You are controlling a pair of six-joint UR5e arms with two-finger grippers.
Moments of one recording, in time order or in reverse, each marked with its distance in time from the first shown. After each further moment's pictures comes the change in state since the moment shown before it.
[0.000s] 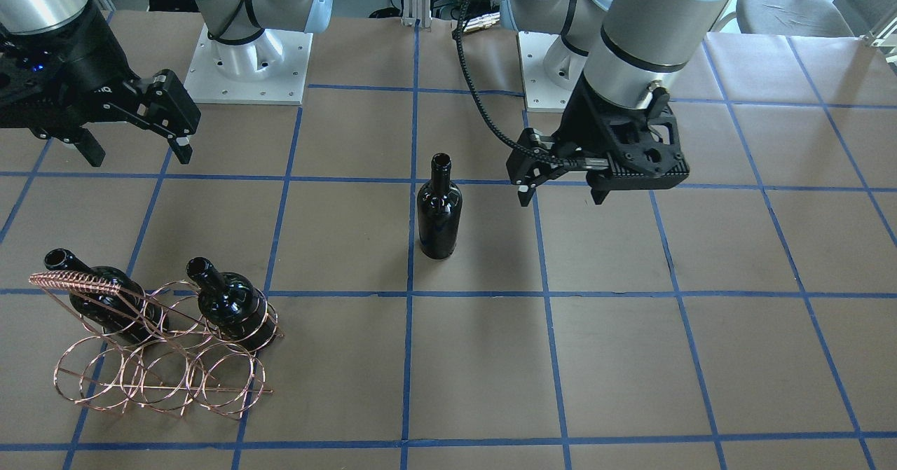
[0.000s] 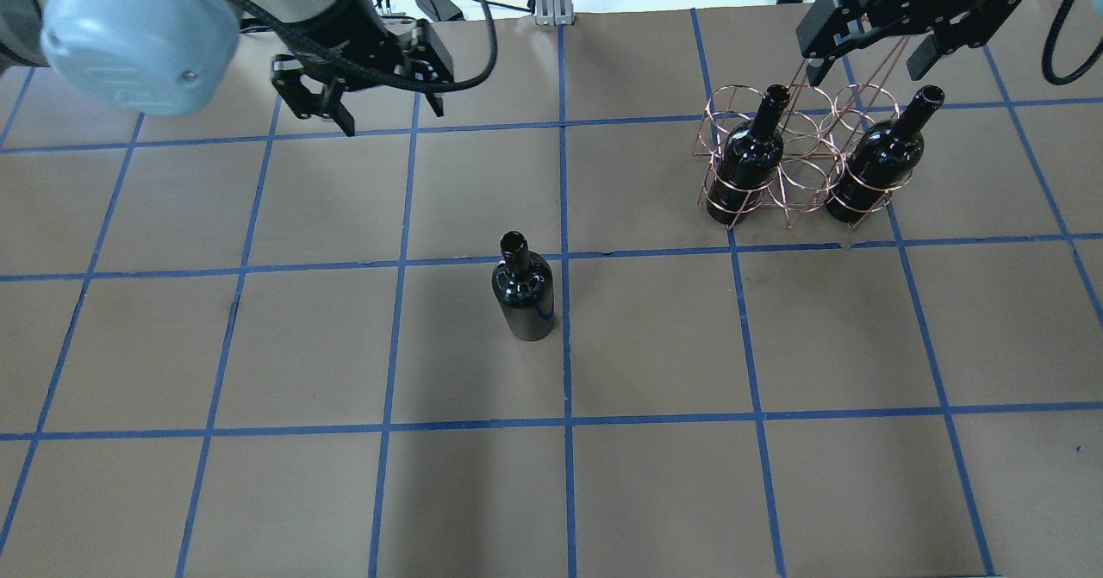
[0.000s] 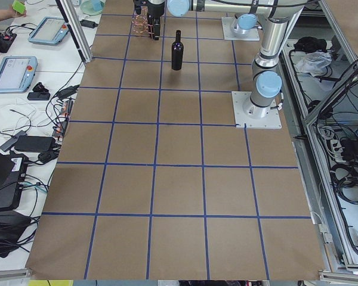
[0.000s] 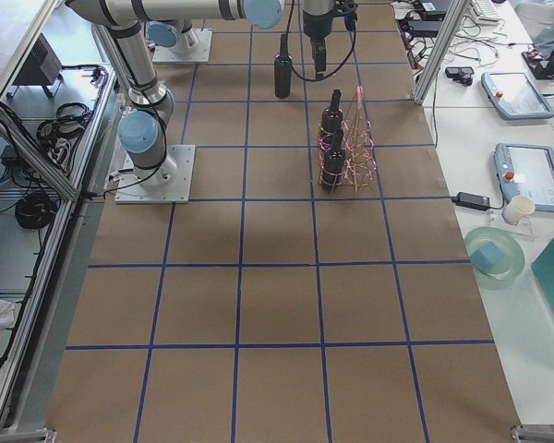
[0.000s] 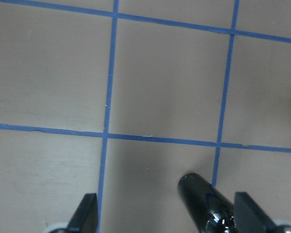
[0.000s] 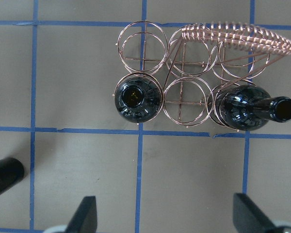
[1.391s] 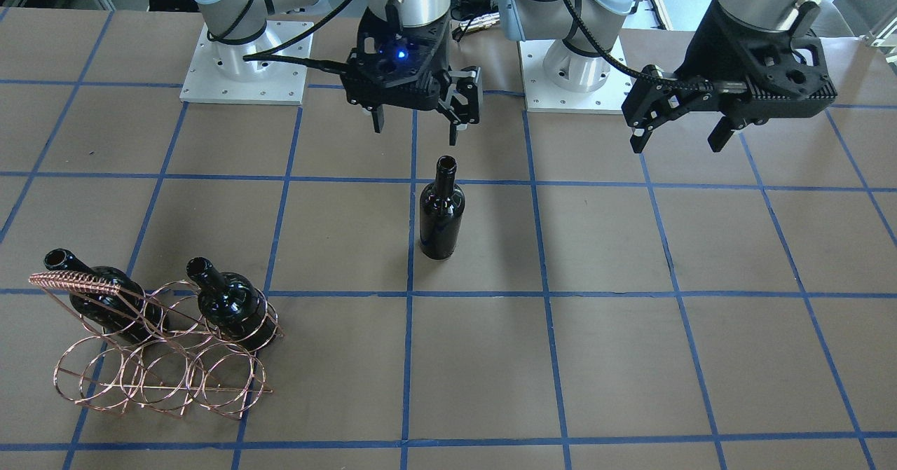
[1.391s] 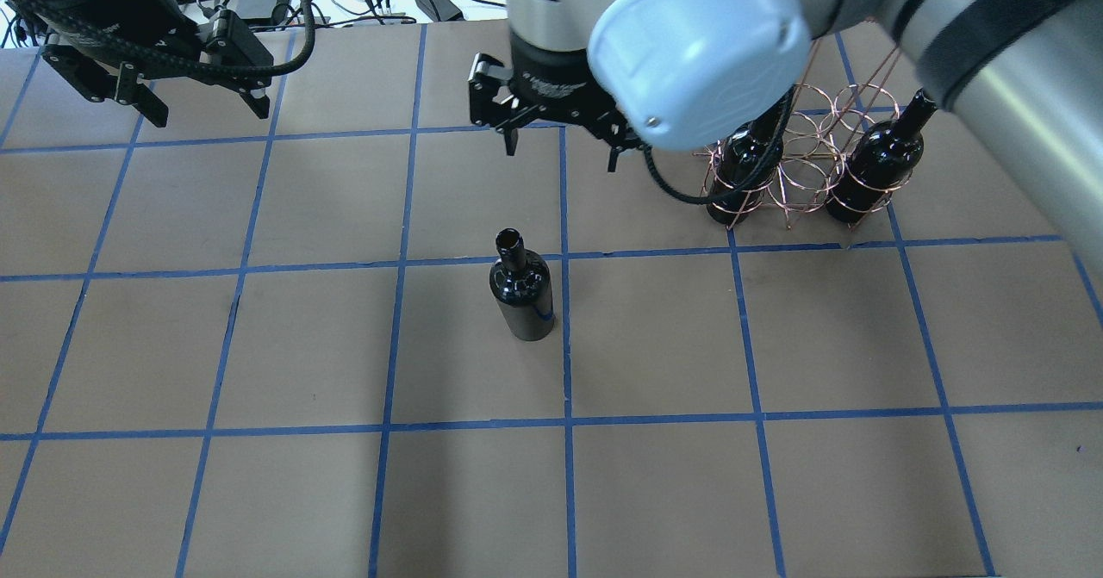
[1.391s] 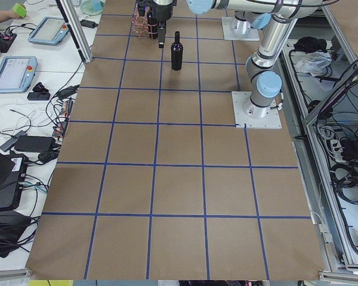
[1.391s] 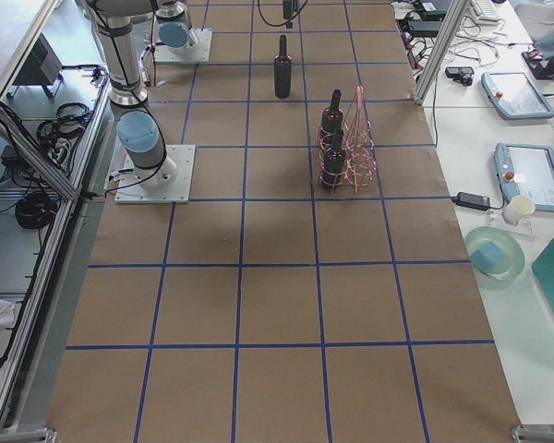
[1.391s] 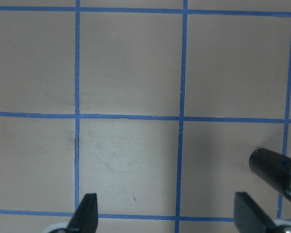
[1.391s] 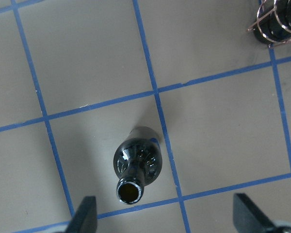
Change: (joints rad) left arm 0.157 0.128 -0.003 -0.143 0.086 0.247; right arm 0.564 0.179 -0.119 -0.004 -0.023 0.826
